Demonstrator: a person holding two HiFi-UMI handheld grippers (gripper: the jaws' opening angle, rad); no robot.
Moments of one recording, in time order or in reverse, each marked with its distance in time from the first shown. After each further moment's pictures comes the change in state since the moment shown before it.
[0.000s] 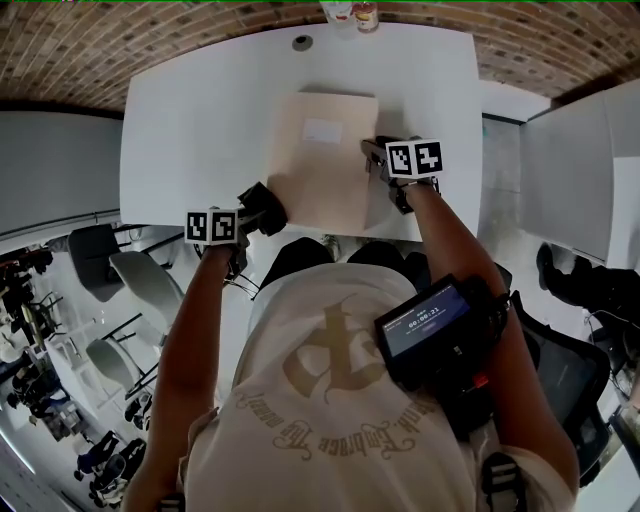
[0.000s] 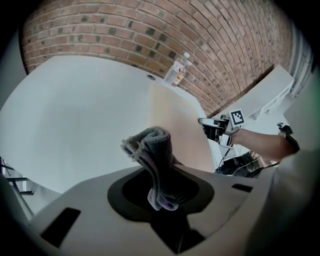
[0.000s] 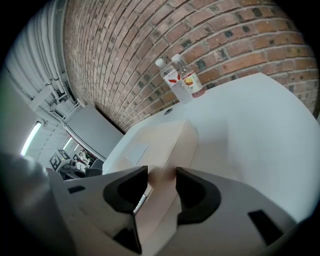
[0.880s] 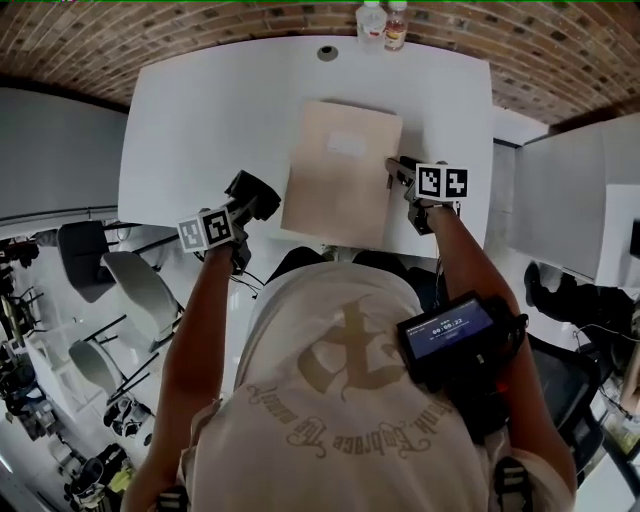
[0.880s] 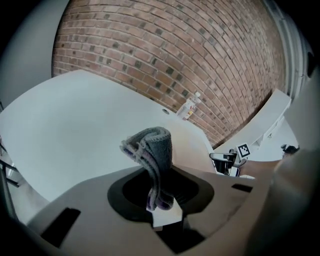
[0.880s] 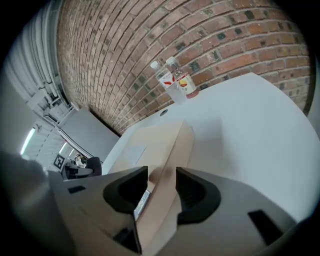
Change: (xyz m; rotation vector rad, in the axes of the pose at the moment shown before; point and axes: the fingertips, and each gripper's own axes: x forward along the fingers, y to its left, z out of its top) left arm -0.041 0.053 0.049 -0.115 -0.339 0.028; right arm -0.012 -0.001 -0.003 0.067 -0.013 -0.037
